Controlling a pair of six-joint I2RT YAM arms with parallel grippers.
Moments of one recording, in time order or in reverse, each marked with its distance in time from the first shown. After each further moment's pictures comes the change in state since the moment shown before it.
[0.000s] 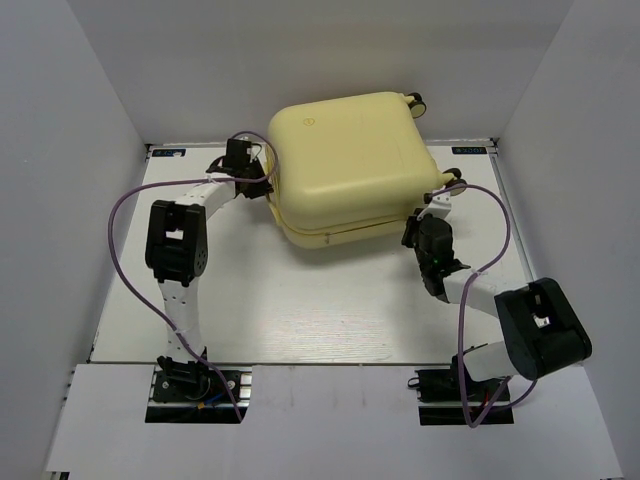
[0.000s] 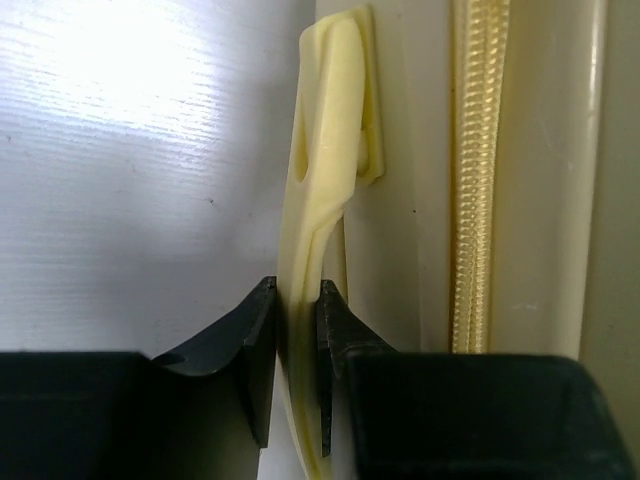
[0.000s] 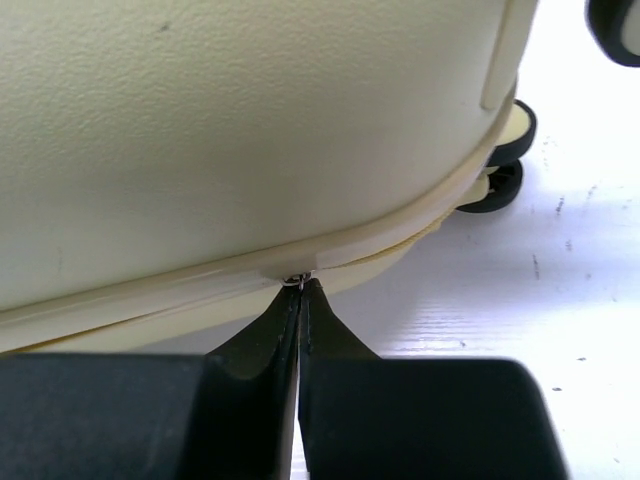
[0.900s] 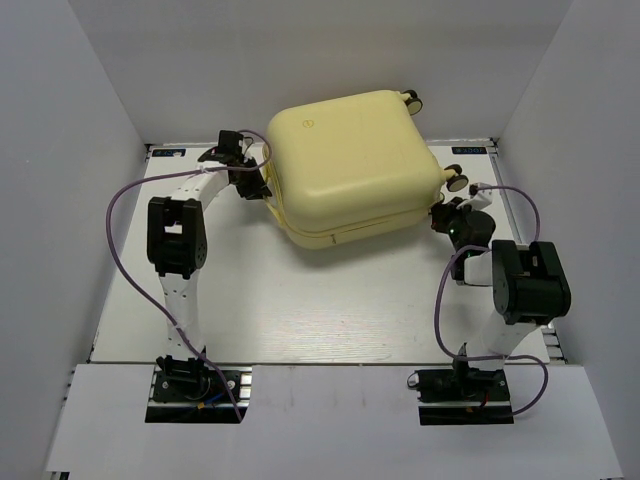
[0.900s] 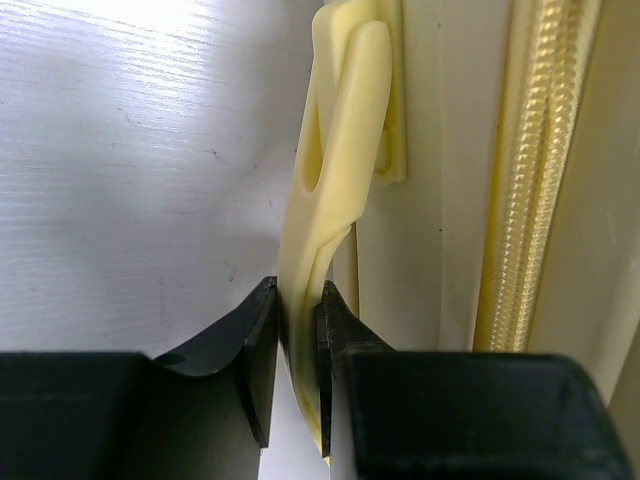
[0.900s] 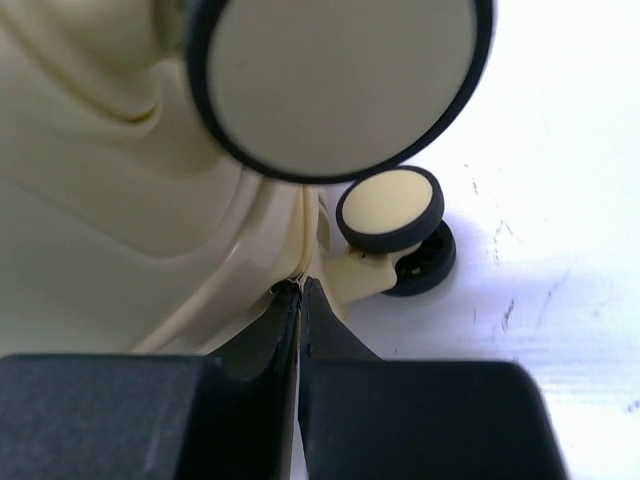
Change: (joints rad) left arm 0.062 0.088 0.200 -0.291 0.154 0.021; right arm -0.391 0.307 0.030 0.428 -0.444 0.117
